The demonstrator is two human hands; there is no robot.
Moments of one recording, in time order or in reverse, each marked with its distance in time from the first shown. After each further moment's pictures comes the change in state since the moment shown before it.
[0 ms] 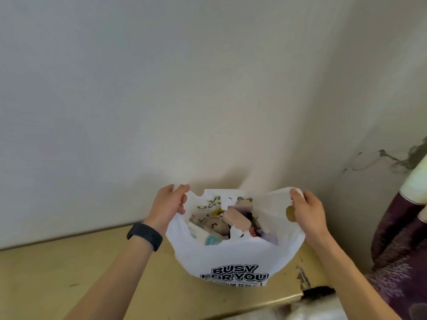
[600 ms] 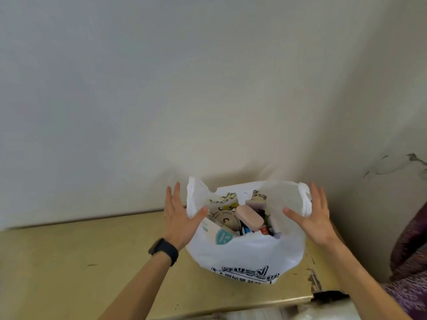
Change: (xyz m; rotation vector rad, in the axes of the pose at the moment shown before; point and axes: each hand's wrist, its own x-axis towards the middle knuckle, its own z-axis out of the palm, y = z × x) left_hand 0.000 -0.098 -0.004 0.453 0.170 0.218; right_hand 0.019 0.049 0.006 -0.394 -0.276 -0.153
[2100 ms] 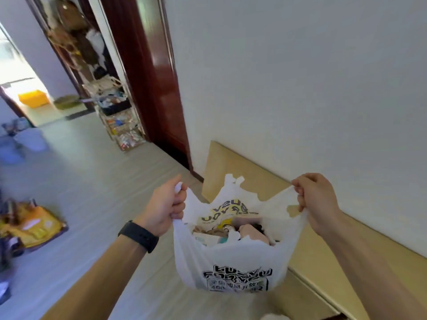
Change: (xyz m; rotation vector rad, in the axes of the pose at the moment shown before) left_hand -0.392 -0.170 -0.387 -0.986 0.557 -0.558; right_hand -0.345 -0.327 0.259 0.424 -0.631 -0.244
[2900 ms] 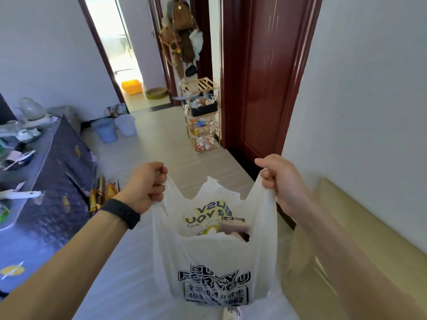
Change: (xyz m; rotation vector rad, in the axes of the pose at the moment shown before) left_hand 0.131 0.165 -0.416 -0.170 0.414 0.071; right_hand 0.029 -0.100 0.518 0.152 -0.716 -0.012
